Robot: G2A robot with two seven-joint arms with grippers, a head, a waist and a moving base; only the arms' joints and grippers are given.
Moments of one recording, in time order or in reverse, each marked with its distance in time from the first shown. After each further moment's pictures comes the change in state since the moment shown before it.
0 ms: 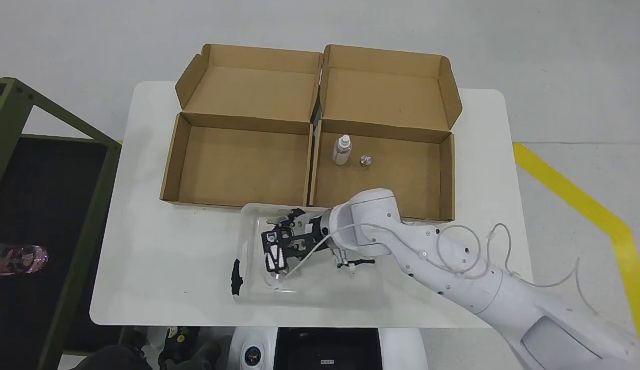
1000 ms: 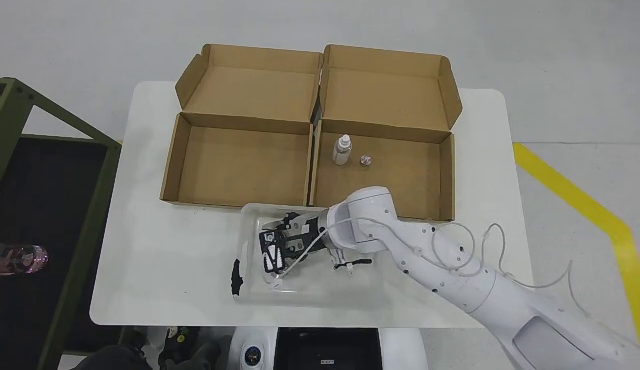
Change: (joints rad) left arm 0.000 0.000 0.000 0.000 0.000 0.000 0.000; right arm -0.021 -0.031 0.043 0.029 0.012 -0.066 -0.041
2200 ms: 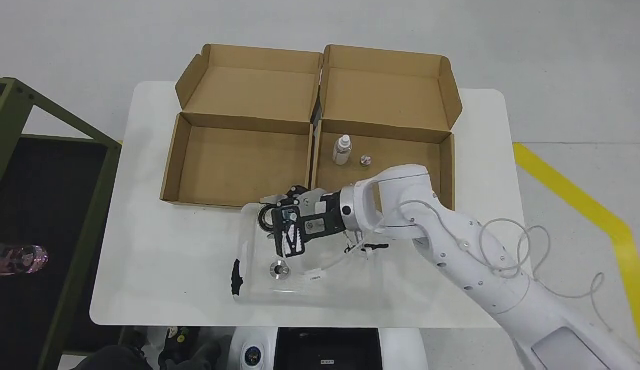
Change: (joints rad) left arm 0.000 0.000 0.000 0.000 0.000 0.000 0.000; right arm -0.036 0.048 0.216 -0.188 0.057 -0.068 -0.024
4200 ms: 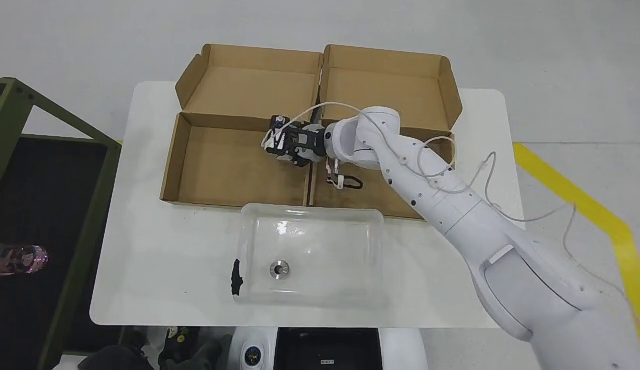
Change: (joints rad) left arm 0.000 0.000 0.000 0.000 0.000 0.000 0.000; right arm 0.396 -0.263 -0.215 0.832 0.021 0.201 -0.133
